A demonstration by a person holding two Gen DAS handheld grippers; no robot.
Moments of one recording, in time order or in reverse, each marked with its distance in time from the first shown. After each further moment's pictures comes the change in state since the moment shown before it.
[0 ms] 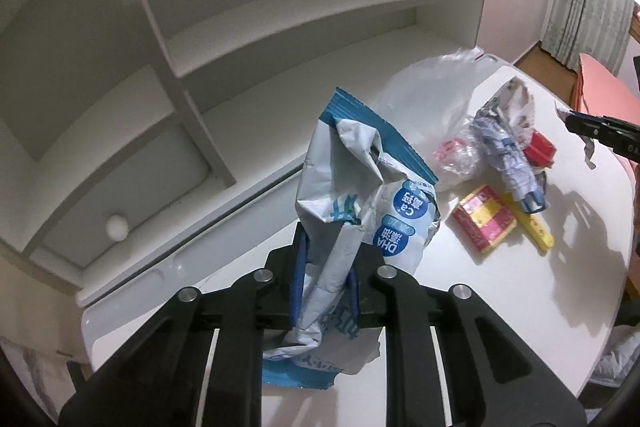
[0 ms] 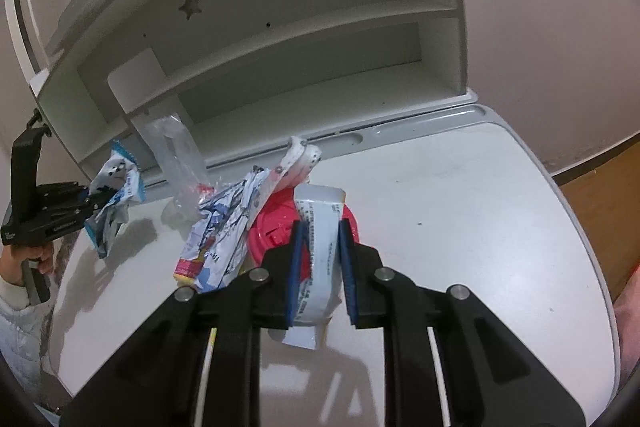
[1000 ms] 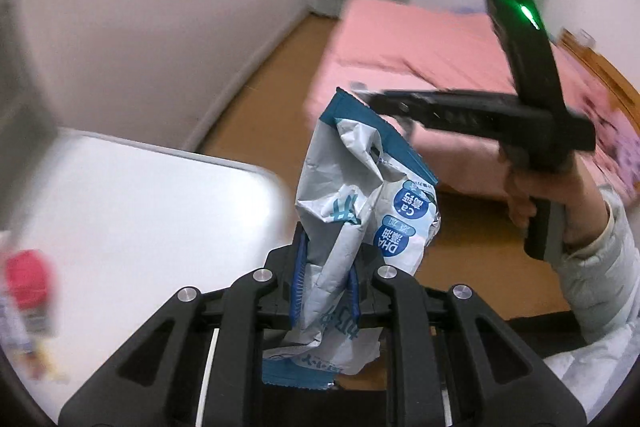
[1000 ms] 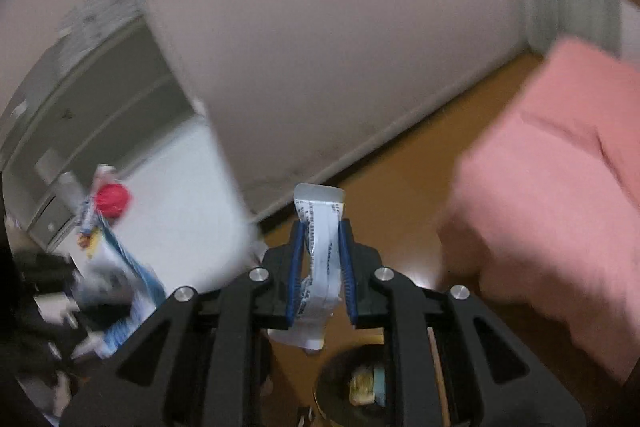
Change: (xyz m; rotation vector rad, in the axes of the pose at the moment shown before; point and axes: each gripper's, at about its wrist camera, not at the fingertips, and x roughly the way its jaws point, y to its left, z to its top) left arm -0.030 -0.458 -0.011 0.533 -0.009 -0.646; right arm -0.254 -0.246 -0.192 0.395 -0.119 -0.353
